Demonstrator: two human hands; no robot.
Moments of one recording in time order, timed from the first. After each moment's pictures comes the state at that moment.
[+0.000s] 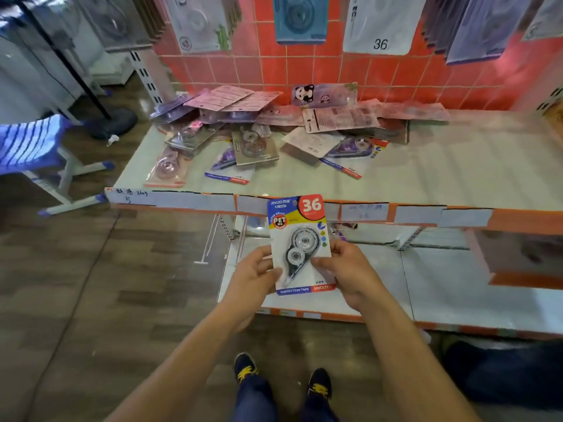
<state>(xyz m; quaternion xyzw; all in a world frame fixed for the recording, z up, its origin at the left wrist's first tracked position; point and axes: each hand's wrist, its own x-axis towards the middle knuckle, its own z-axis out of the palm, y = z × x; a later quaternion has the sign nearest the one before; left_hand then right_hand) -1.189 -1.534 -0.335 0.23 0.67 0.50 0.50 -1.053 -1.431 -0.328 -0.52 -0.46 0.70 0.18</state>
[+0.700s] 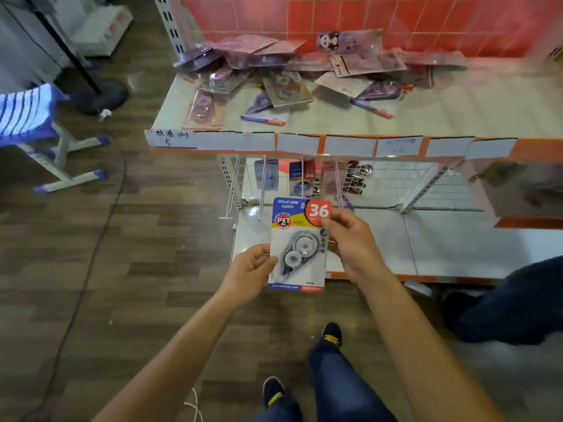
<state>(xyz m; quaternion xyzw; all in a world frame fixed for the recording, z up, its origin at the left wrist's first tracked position) -1.227 -1.664 -0.374 0.25 0.67 0.46 0.52 -1.086 -1.544 -0.346 -0.51 -0.45 0.68 0.29</state>
